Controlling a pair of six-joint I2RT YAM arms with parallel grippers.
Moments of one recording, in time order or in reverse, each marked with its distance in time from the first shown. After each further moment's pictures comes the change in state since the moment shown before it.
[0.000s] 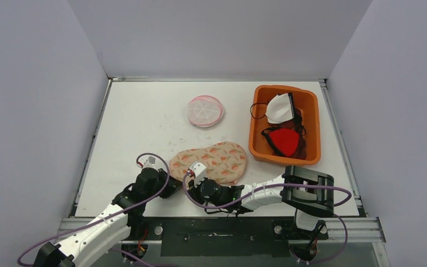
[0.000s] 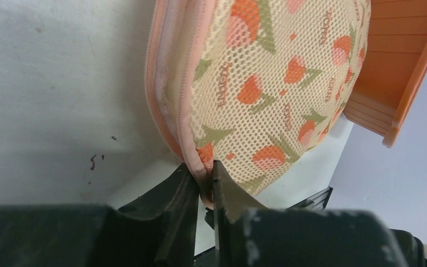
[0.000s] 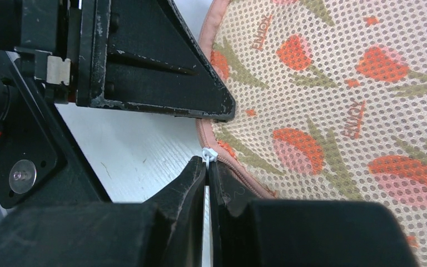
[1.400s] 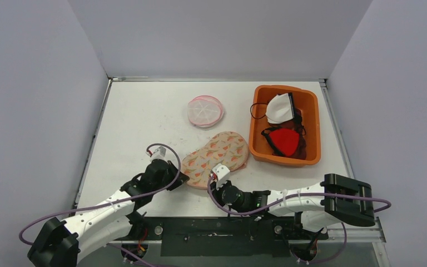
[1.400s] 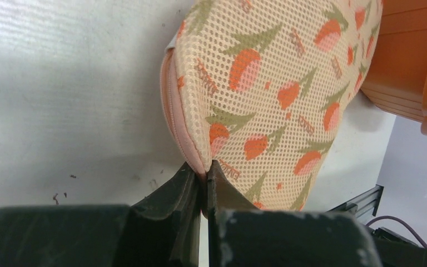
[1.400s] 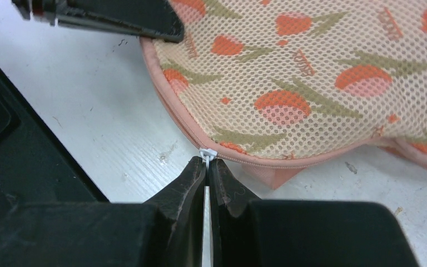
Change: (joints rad) left arm -0.115 0.207 0.128 0.087 -0.134 0.148; right arm 0.024 -0.340 -0.228 -0.150 0.171 0.004
